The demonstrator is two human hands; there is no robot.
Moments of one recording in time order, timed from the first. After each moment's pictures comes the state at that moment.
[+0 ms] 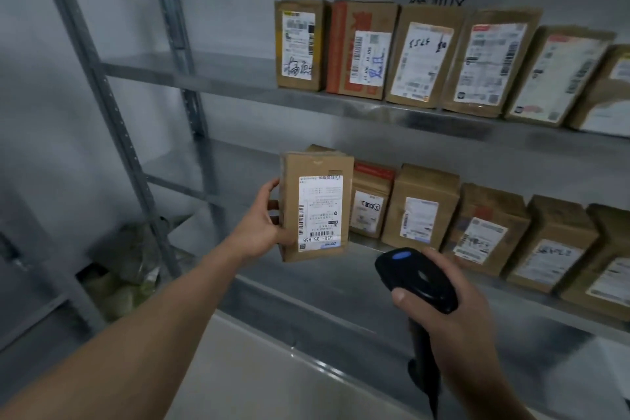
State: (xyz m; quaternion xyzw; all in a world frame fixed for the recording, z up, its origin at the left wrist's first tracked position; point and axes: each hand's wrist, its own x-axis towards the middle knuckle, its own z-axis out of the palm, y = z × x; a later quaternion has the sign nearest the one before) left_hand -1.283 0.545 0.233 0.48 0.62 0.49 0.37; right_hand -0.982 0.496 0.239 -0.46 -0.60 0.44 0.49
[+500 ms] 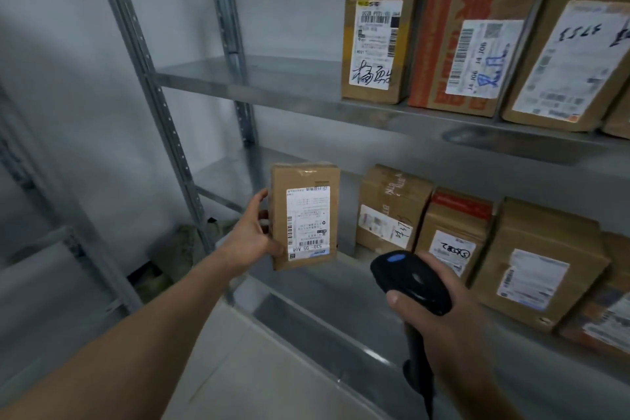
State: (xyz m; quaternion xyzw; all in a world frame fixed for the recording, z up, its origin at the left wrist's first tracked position) left_hand -1.439 0.607 0.211 0.41 0.69 0.49 0.33; right_hand -1.127 0.616 0.216 -0.39 -0.62 0.51 0.45
